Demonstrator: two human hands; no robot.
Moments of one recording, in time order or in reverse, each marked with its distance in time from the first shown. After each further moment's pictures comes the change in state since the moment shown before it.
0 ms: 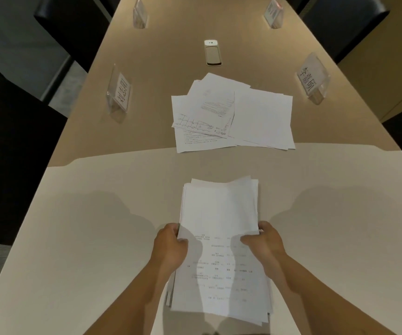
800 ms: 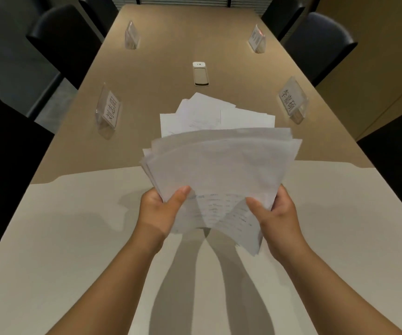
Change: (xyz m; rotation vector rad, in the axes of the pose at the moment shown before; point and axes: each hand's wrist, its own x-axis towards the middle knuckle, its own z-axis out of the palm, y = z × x) left_hand -0.015 0.121 -0.032 -0.629 0.125 0.395; right_hand -0.040 -0.087 -0.058 0.319 0.018 -0.638
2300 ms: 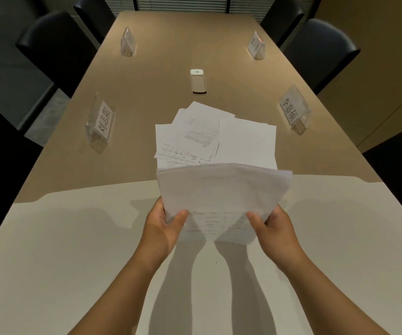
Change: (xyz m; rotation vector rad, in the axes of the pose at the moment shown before) left_hand 0.040 -0.021 0.014 0.136 -0.099 -0.079; right_hand 0.059 0.029 -0.009 -0.267 -0.063 0.022
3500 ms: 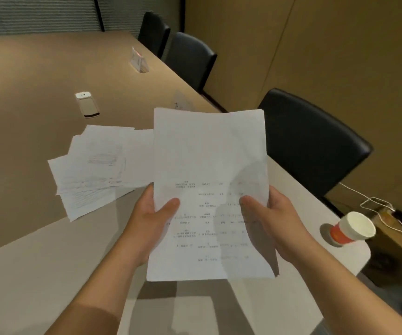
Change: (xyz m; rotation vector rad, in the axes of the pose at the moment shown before) left_hand -0.048 0.081 0.095 -0.125 -0.587 0.037; right_hand -0.117 -0.051 -0.121 0.135 0.297 0.098
